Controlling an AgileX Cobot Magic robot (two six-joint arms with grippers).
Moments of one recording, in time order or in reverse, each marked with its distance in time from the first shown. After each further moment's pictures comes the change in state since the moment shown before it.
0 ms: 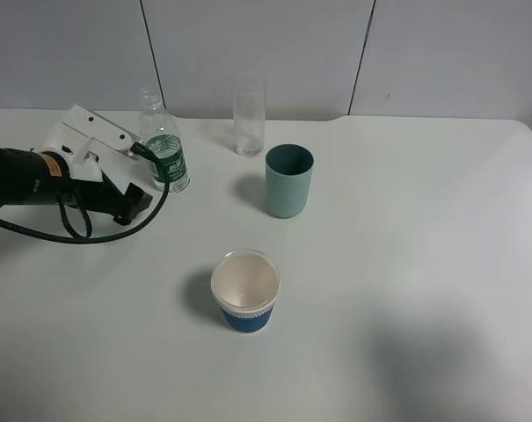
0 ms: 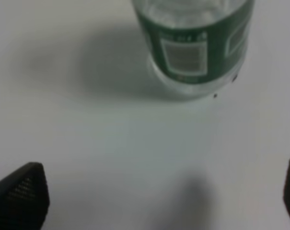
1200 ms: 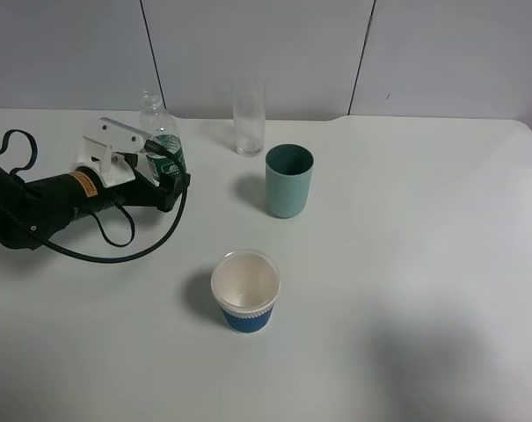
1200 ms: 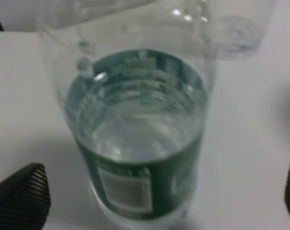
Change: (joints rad) left arm 0.001 0.293 -0.019 0.119 -0.620 -0.220; right arm 0.000 0.000 0.000 0.000 0.000 0.000
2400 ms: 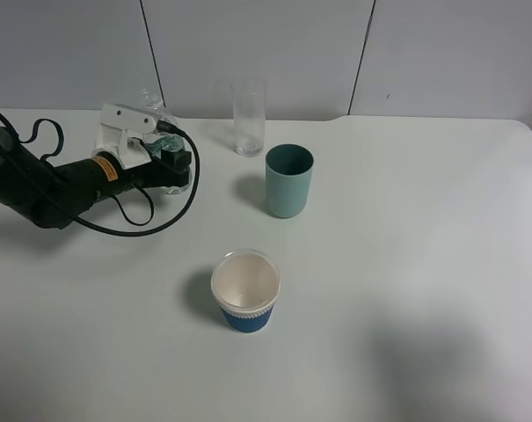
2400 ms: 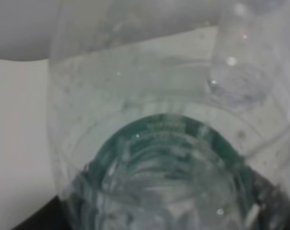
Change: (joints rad) left arm 0.002 0.099 -0.154 0.047 0.001 -0.113; right arm 0.000 0.000 0.000 0.000 0.000 0.000
